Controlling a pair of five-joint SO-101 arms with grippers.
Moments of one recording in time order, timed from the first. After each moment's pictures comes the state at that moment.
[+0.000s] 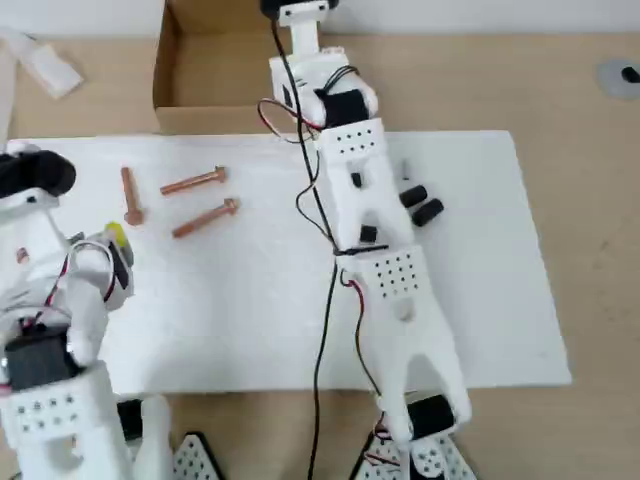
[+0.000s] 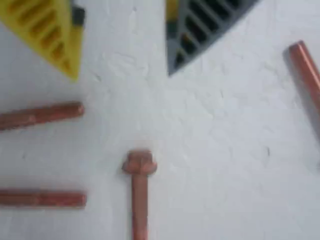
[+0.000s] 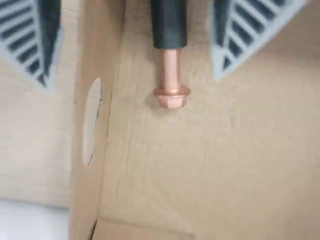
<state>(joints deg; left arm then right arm) -17.6 -61.5 44.1 70.5 -4.9 -20.9 66.9 -89.2 61.5 -11.7</state>
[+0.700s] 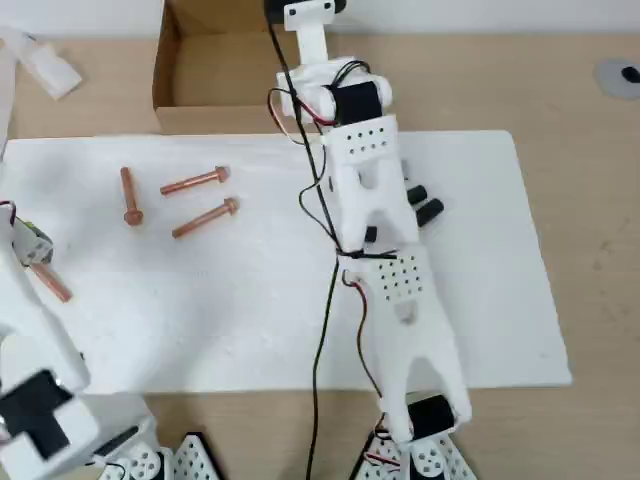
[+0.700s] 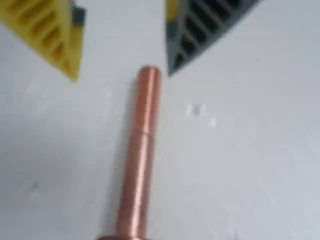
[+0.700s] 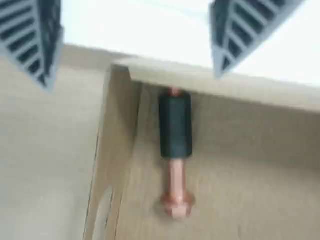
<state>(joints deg) -41.3 -6.9 19.4 72.6 4.3 -20.9 62.9 -92.4 82.4 -11.7</state>
